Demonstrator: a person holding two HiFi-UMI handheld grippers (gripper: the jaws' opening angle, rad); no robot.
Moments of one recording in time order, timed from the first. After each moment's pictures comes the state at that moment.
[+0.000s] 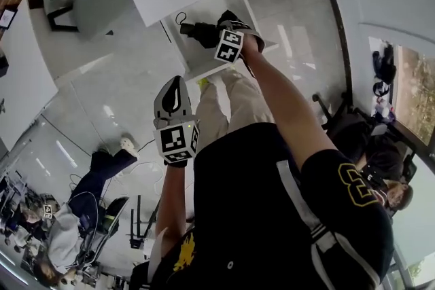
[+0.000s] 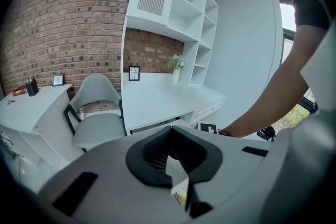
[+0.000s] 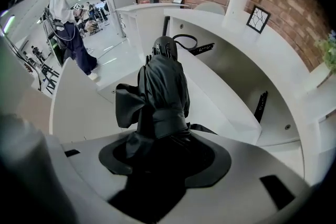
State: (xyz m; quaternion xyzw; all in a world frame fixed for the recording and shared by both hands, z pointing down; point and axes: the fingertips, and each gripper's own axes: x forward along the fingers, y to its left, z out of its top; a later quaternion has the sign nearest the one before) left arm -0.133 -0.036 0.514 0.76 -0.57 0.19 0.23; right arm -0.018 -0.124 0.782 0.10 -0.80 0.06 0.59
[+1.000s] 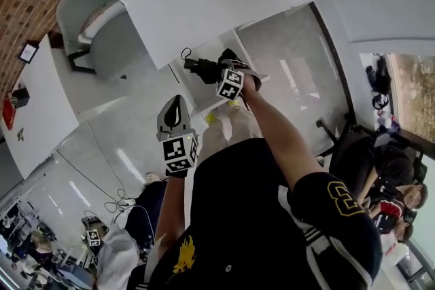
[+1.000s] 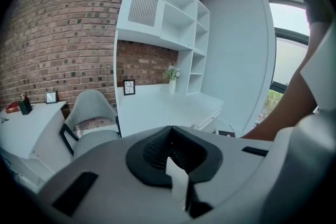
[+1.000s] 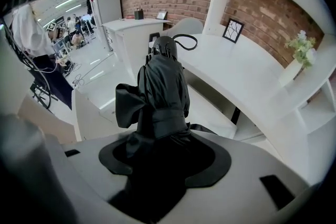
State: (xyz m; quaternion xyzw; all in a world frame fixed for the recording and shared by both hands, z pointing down) left arm -0.139 -0.083 0.466 0.79 -0.56 0.18 0.18; right arm -0.018 -0.135 0.709 0.19 -0.81 0.08 0.55
